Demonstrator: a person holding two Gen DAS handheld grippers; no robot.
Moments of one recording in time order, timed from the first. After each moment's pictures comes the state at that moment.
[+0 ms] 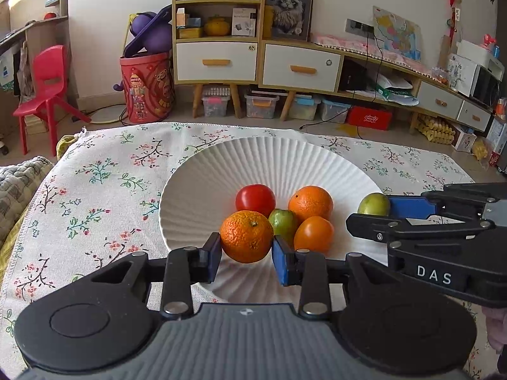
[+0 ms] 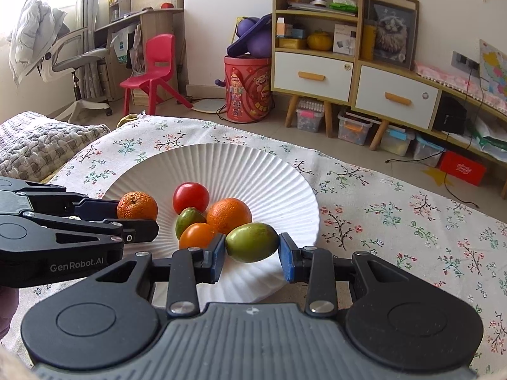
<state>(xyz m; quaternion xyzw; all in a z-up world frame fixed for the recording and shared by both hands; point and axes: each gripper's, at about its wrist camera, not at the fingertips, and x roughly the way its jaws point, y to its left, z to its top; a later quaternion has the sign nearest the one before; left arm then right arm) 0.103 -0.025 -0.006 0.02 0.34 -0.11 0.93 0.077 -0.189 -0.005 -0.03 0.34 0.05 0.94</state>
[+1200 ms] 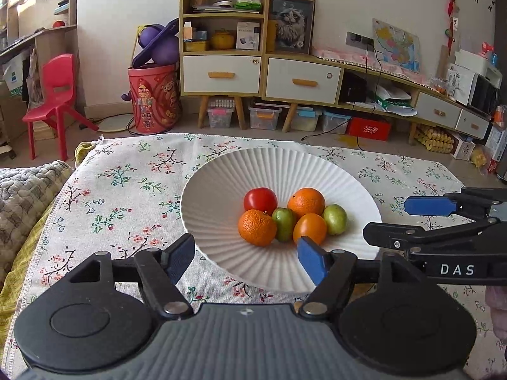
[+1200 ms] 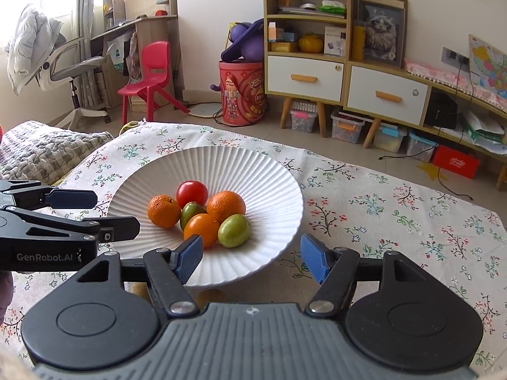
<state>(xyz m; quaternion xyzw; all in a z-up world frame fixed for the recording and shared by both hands) 0.076 -0.012 0.014 0.01 0.32 -0.11 0.94 0.052 -0.197 0.008 -0.02 0.34 0.04 0.94</state>
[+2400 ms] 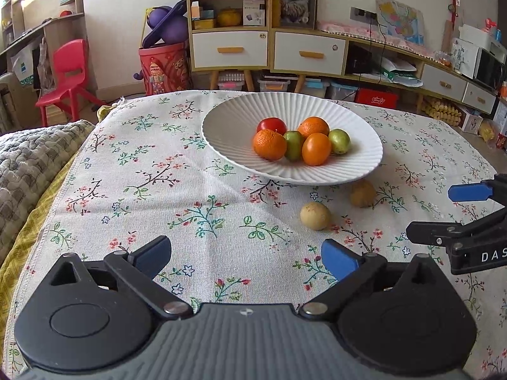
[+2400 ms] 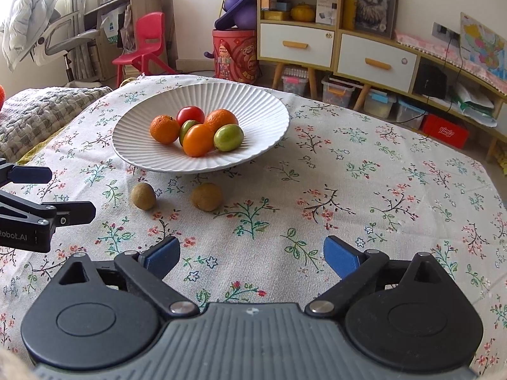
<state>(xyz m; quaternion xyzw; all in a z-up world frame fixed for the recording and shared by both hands) 0.024 0.000 -0.019 0.04 0.36 -0.09 0.93 0.000 -0.202 -0.023 -0.02 0.39 0.02 0.92</state>
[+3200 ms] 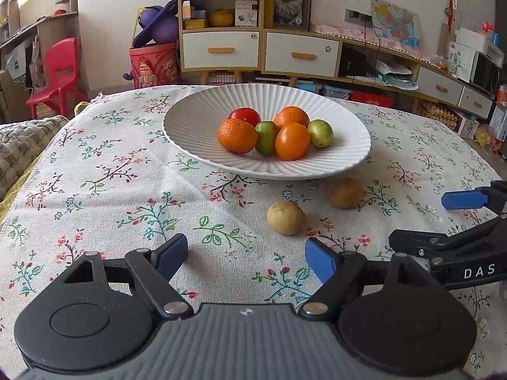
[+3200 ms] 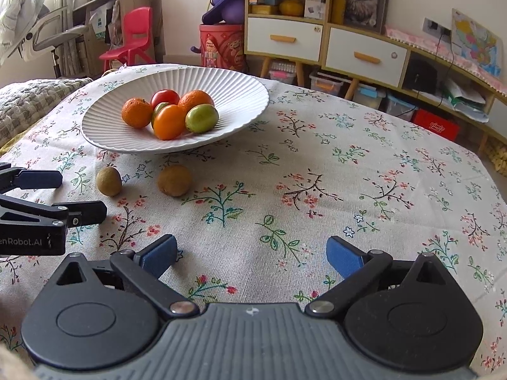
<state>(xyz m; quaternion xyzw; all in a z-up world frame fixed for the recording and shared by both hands) 0.035 -0.032 -0.042 0.03 0.35 -0.10 0.93 0.004 -0.212 -0.041 -0.03 0.39 0.00 0.92</state>
